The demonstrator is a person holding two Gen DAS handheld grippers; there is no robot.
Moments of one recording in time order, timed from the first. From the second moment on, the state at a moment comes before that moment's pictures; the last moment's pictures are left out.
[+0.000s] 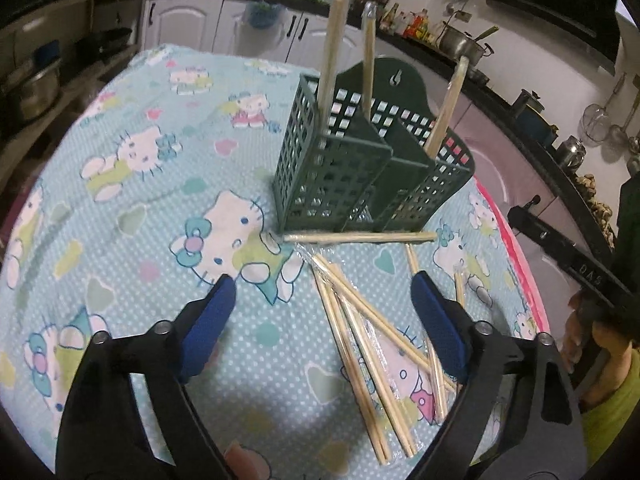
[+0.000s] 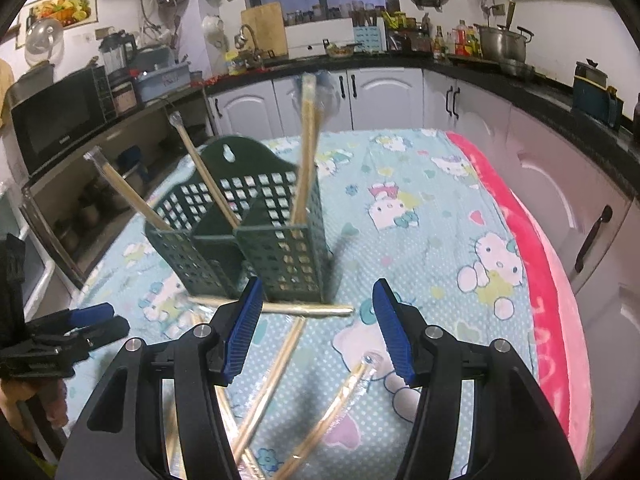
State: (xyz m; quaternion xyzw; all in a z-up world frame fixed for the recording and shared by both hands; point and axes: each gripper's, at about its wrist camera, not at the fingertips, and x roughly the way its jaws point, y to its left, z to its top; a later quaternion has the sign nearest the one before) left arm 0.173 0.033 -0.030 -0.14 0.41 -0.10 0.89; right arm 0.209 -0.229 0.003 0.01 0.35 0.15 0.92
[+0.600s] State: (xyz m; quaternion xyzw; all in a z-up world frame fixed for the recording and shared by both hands) left arm 0.221 0.039 -0.078 -0.22 0.47 -0.11 0.85; right arm 0.253 -0.241 -0.065 0.04 0.43 0.16 0.89
